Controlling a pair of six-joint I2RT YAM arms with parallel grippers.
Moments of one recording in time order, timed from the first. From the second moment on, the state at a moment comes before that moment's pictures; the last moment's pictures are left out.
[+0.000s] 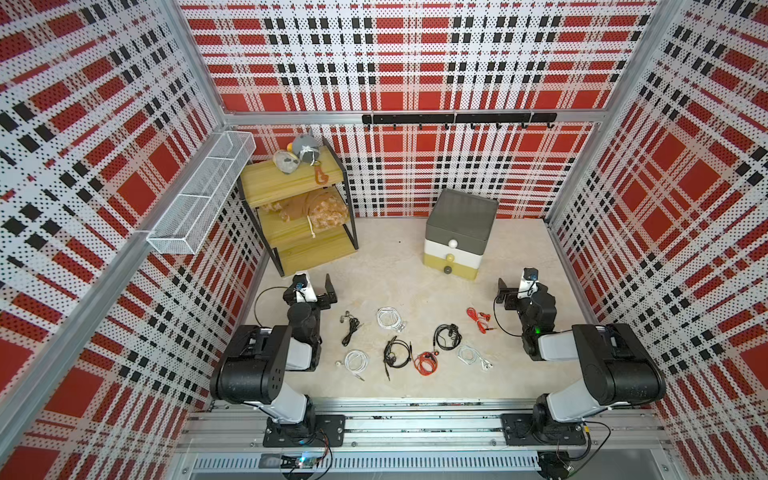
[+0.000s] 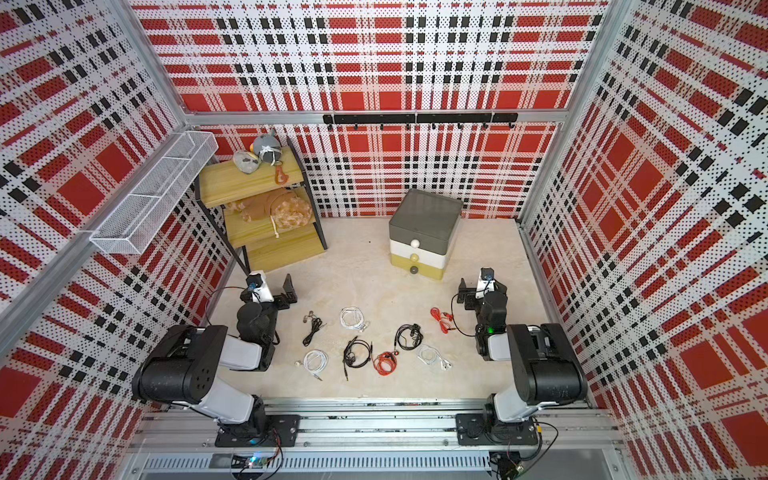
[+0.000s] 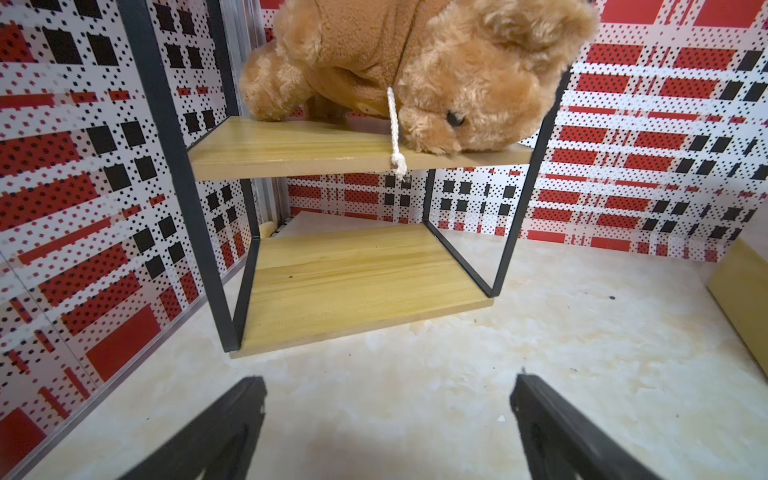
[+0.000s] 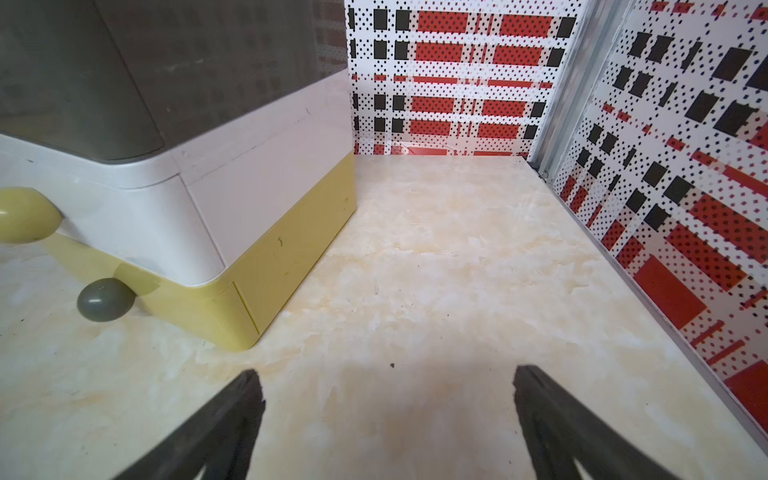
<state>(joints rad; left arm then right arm) -0.01 1.56 0.22 1.32 -0.17 -0.05 0.02 1.54 0.31 1.02 0.07 -0.01</state>
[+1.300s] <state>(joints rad) -0.02 1.56 0.22 1.32 -0.17 -0.05 0.02 1.54 0.31 1.02 0.07 -0.01</state>
